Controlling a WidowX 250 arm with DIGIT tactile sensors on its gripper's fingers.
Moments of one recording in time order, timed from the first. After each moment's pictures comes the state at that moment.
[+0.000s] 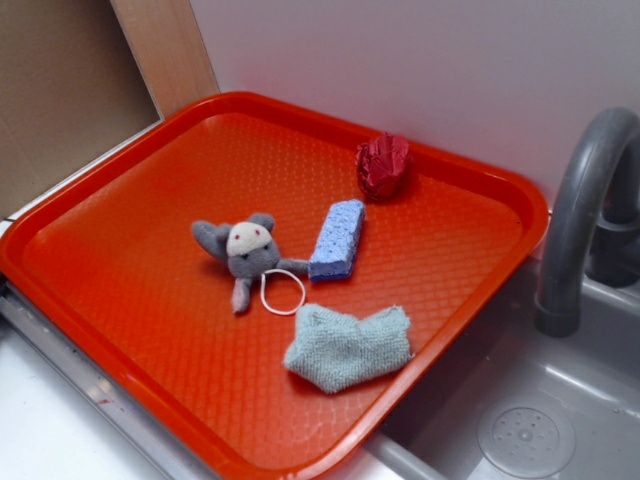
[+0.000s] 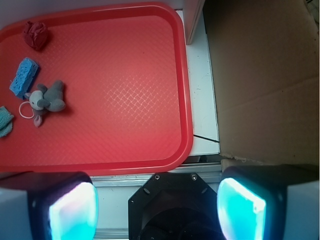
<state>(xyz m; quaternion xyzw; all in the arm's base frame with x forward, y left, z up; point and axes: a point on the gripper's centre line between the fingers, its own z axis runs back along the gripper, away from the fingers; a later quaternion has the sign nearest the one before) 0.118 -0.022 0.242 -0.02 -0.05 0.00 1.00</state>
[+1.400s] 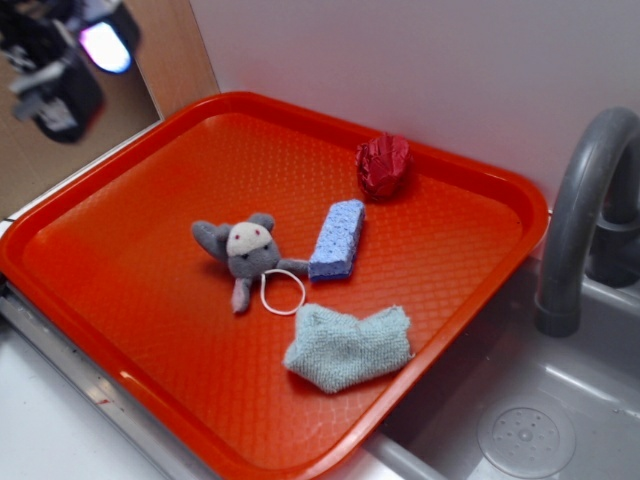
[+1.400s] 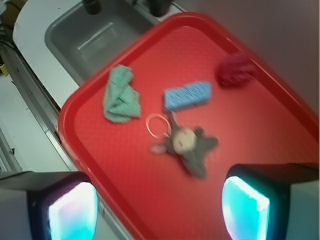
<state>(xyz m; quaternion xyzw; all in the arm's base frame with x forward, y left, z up) 0.152 -0.232 0.192 -0.08 -0.08 -0.46 0.88</state>
